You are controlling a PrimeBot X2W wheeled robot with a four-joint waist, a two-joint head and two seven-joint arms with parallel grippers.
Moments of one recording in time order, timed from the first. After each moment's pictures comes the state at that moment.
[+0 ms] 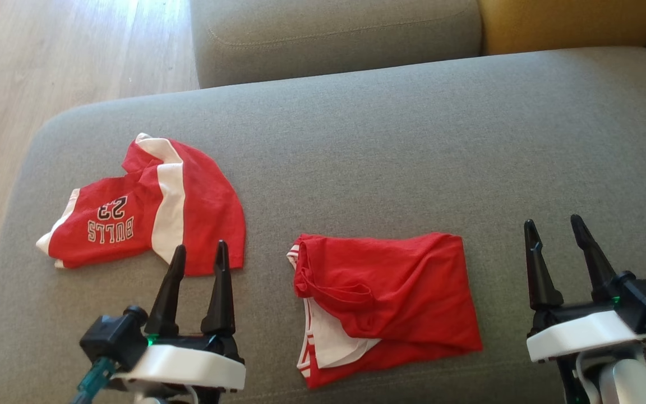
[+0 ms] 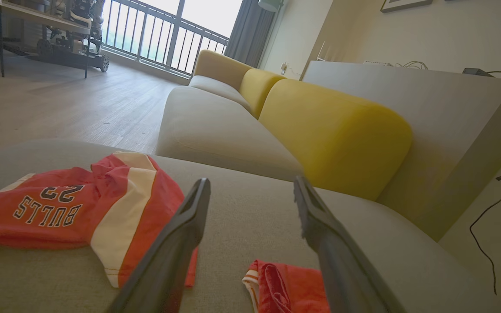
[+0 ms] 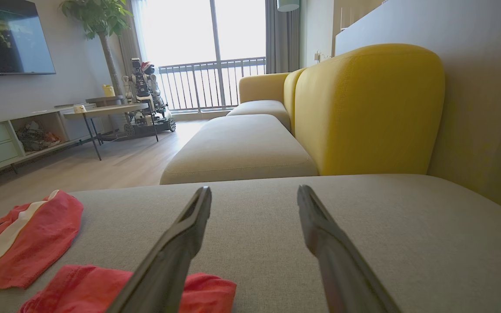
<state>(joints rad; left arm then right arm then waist) 0.10 0.05 -0.30 -0.06 -0.42 0.08 -0.26 0.01 -0.05 -0.07 0.08 0.14 0.12 -0.25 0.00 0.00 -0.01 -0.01</state>
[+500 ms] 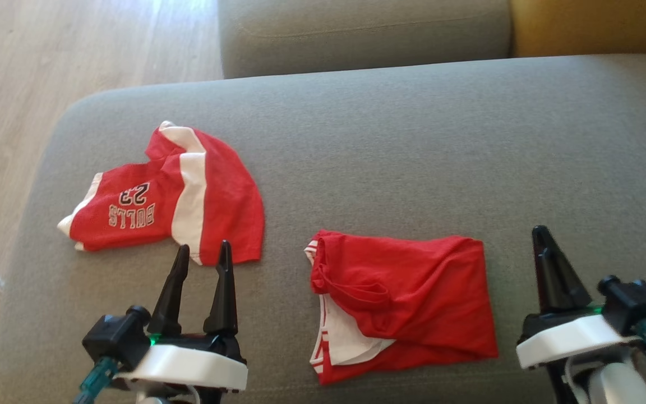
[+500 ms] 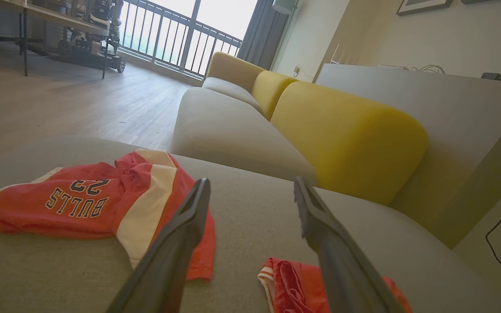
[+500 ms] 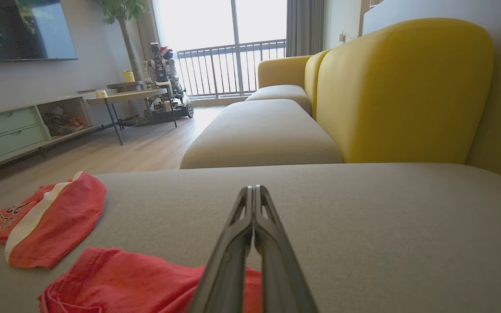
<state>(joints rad) 0.10 0.05 -0.31 -0.06 -0.42 0.08 -0.26 0.01 -0.05 -0.05 0.12 0.14 0.12 -0.25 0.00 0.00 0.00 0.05</state>
